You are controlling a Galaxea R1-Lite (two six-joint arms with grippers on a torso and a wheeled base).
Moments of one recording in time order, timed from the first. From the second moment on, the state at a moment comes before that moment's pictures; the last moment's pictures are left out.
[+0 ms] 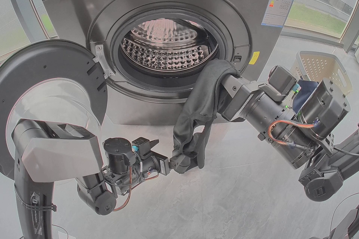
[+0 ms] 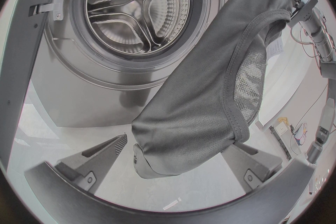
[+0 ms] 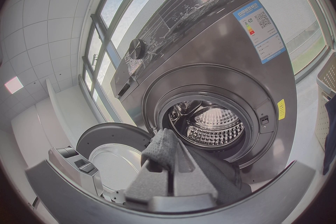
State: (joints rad) left arm -0.55 2.30 -0.60 -1.55 -0.09 -0.15; right arm 0.79 1.78 -0.71 -1.45 -0.09 0.24
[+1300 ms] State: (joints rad) left arm -0.65 2.43 -0.85 -1.55 -0.08 -0.16; right arm 0.80 1.80 -0.71 -1.47 -0.10 0.24
